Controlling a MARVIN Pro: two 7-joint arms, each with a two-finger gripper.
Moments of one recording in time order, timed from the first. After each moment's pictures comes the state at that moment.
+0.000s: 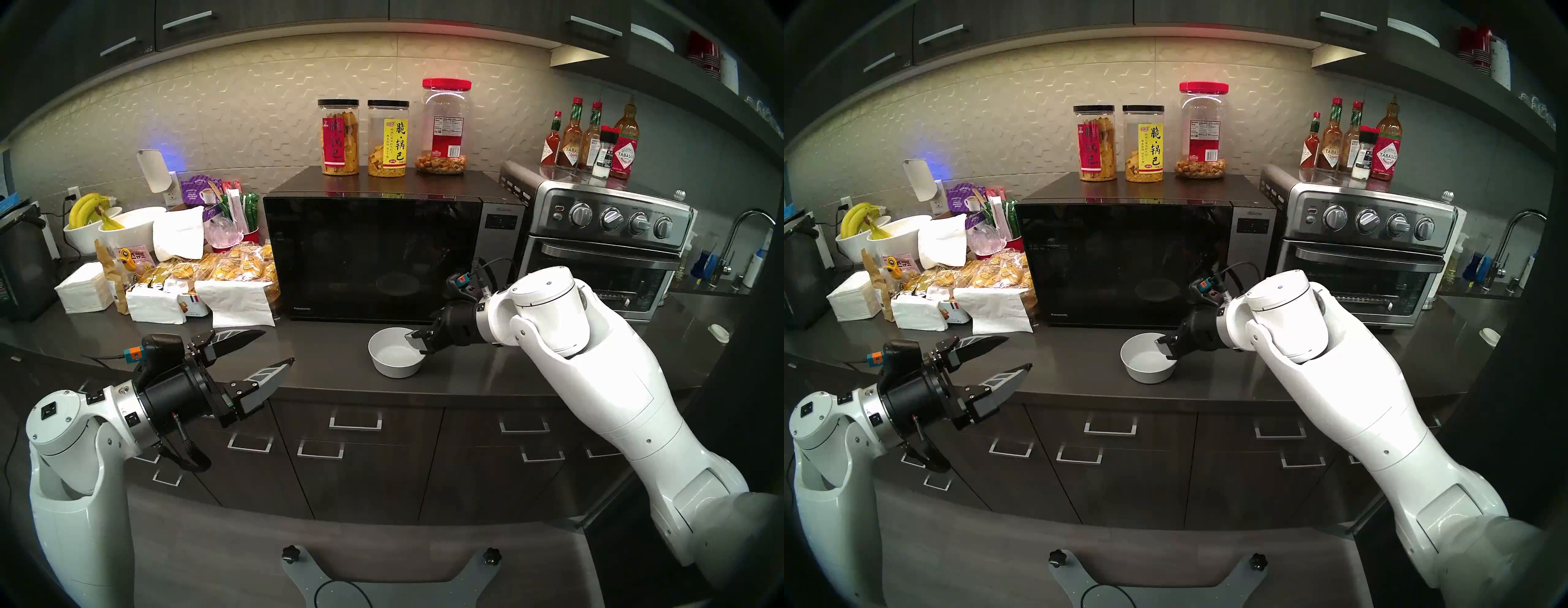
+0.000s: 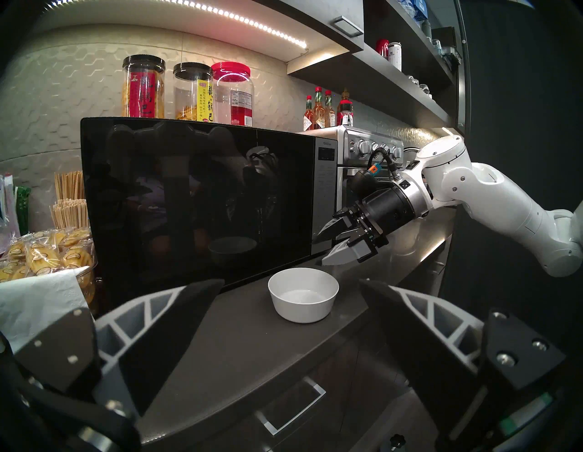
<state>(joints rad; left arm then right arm) 1.92 -1.37 -2.13 -2.26 -0.34 0.48 -1.08 -1.02 -1.00 1.03 -1.82 0.46 0.96 0.35</state>
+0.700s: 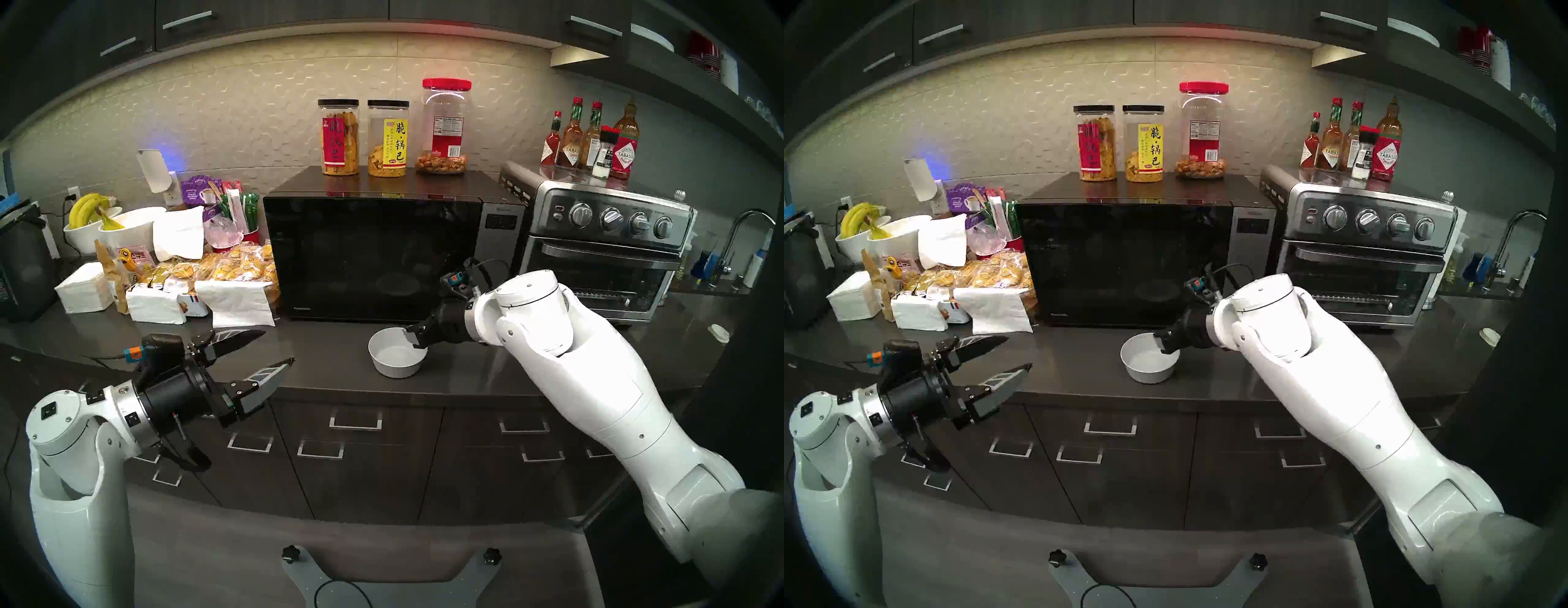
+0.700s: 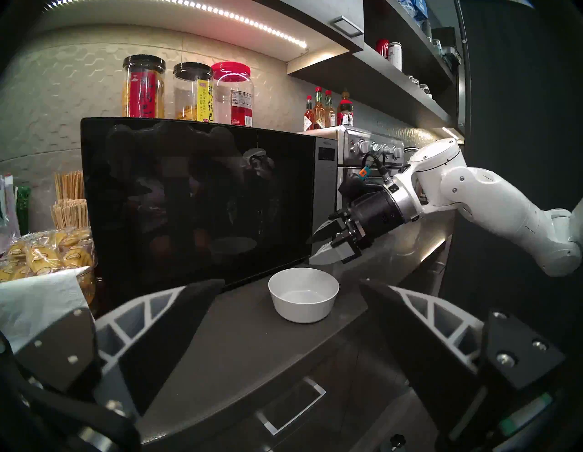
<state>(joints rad) 1.92 -1.37 -2.13 -2.26 -0.34 0.48 -1.08 -0.98 -1.03 0.96 -1.78 0.61 0.96 0.08</state>
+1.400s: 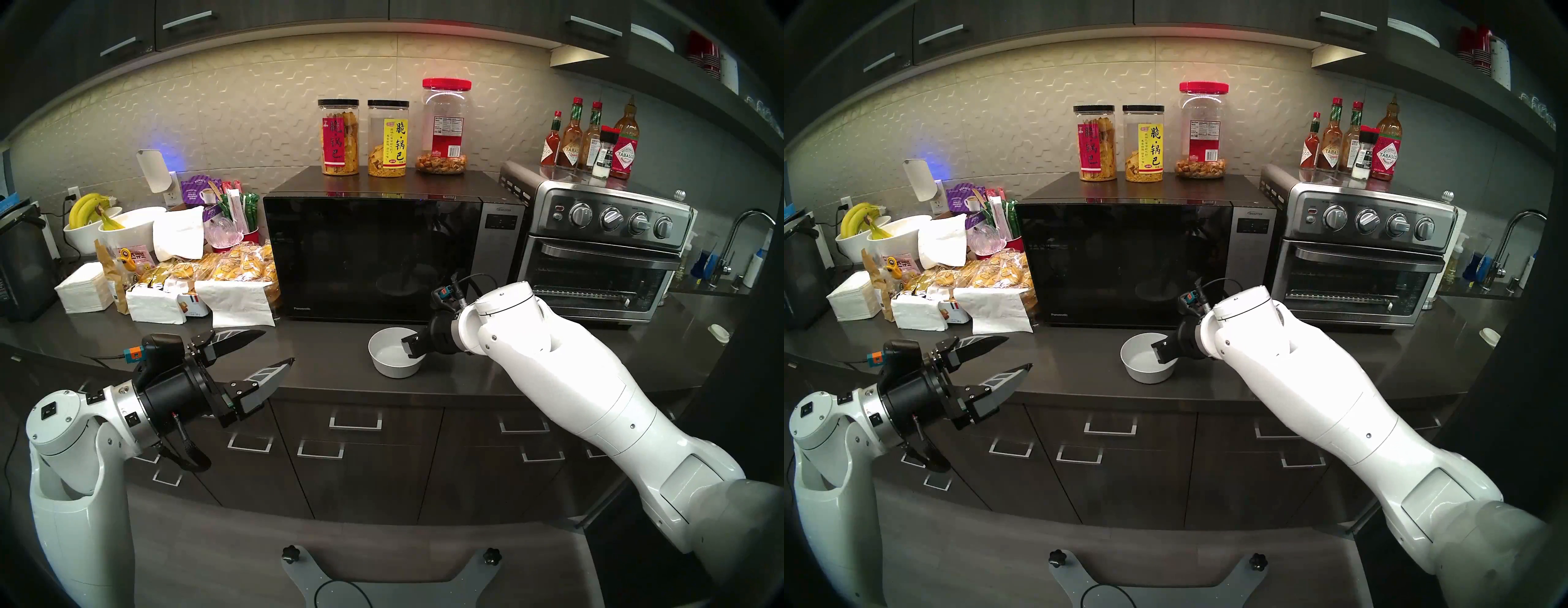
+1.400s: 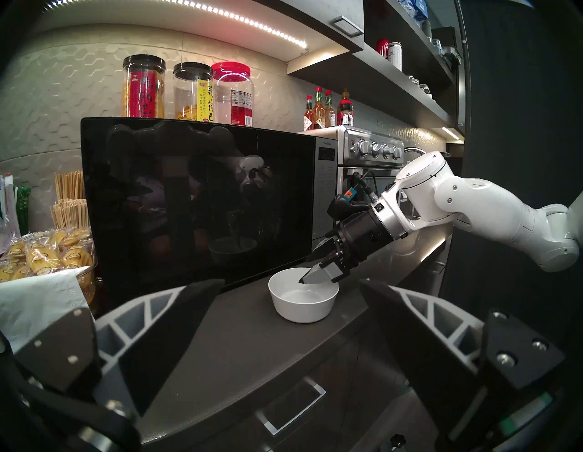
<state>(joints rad) 1.92 -1.38 -2.13 -2.26 -0.33 0.48 -1.08 -0.91 -1.03 0.82 -1.68 0.85 0.96 -0.19</state>
